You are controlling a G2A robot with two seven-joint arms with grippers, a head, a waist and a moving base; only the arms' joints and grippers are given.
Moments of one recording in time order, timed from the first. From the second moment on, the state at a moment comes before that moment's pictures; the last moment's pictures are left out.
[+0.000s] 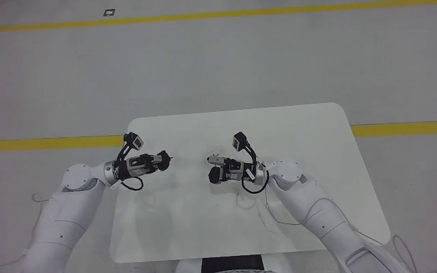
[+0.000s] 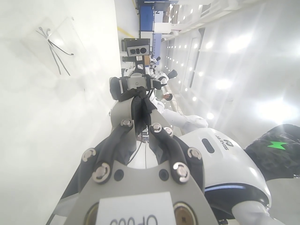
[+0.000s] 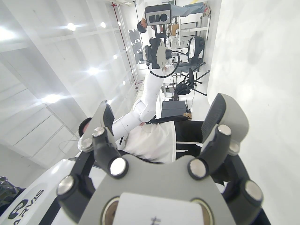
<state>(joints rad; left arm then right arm) 1.24 -0.91 -1.27 -1.16 -0.72 -0.32 -1.34 -1.16 -1.33 0.94 -1.19 0.46 -0.21 0.99</state>
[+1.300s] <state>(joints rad) 1.17 -0.90 -1.26 -1.13 -0.74 -0.33 -1.39 -1.08 -1.32 0.79 -1.51 -0.22 0.33 0.68</state>
